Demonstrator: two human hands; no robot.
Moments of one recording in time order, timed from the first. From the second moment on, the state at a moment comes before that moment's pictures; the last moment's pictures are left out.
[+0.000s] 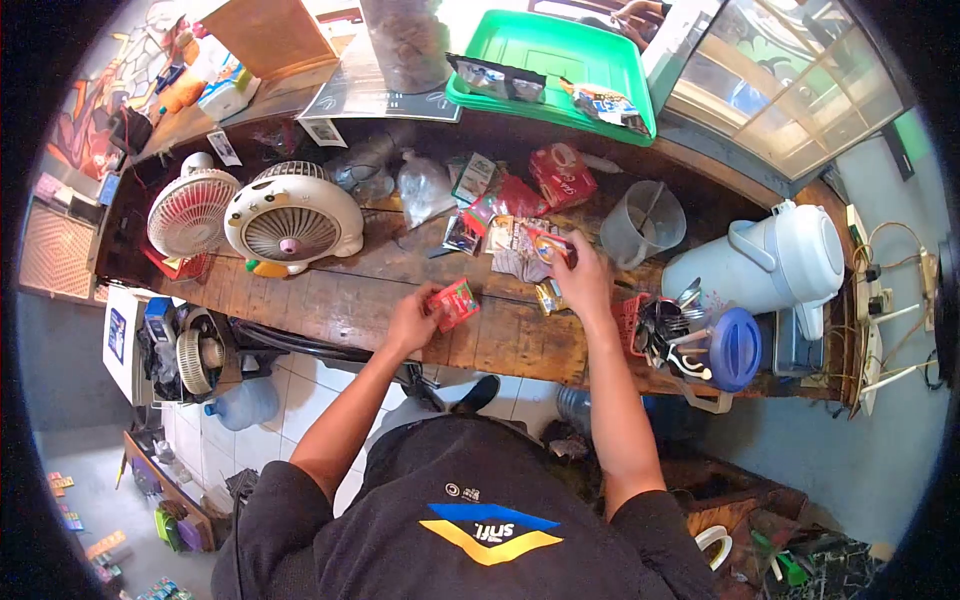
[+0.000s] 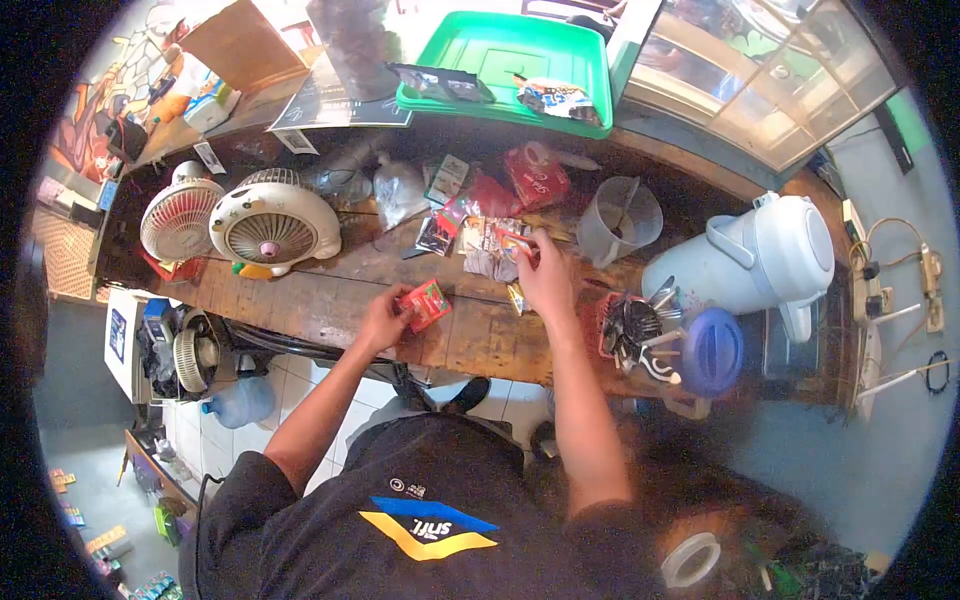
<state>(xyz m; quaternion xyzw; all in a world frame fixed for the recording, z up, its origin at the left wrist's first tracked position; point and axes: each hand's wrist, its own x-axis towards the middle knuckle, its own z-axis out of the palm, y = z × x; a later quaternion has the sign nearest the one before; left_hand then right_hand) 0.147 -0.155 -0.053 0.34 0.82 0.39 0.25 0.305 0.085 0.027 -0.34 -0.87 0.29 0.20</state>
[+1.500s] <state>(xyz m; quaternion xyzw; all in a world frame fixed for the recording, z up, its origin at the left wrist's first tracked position) 0.118 -0.122 0.036 0.43 0.67 0.59 0.15 0.340 0.001 0.009 -0.36 -0.32 0.79 0.39</state>
